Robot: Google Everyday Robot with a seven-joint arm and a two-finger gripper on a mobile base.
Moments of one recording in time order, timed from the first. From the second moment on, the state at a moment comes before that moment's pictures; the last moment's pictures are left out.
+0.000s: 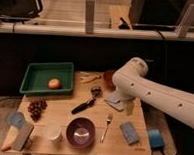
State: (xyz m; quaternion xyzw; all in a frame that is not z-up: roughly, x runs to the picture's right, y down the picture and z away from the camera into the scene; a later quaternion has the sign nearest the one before) arm 0.147 0.087 0.706 -0.24 0.01 -0.19 0.95
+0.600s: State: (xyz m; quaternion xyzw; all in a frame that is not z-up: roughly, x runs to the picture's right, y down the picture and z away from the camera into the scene) arm 0.113 0.083 0.716 -0.24 0.00 -0.24 0.94
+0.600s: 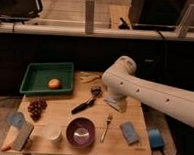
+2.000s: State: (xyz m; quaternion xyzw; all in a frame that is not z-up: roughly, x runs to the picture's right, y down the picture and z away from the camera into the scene) arm 0.091 0.080 0.750 -0.23 -0.05 -0.29 0.93
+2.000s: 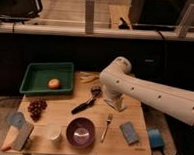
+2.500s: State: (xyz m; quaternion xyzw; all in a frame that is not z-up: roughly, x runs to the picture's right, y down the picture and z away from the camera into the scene) arm 0.086 0.079 0.766 -0.23 -0.07 -0.31 0.92
